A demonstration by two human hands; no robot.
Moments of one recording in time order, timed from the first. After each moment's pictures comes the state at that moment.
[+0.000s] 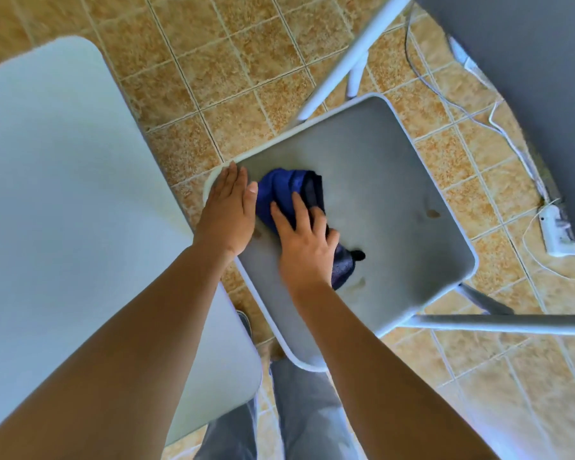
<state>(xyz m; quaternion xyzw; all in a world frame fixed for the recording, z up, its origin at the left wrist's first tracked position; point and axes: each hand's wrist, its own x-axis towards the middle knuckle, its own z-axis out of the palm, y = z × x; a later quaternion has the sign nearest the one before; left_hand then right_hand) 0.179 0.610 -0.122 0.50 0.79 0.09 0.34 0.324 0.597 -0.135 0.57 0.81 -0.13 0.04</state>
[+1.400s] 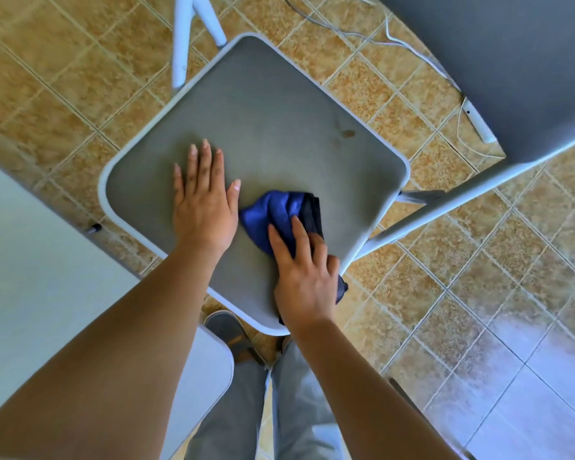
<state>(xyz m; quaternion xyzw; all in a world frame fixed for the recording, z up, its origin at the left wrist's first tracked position) 0.262 0.605 -0.169 0.70 0.71 0.03 0.10 0.411 0.494 -0.143 0.71 0.70 -0.10 0.02</state>
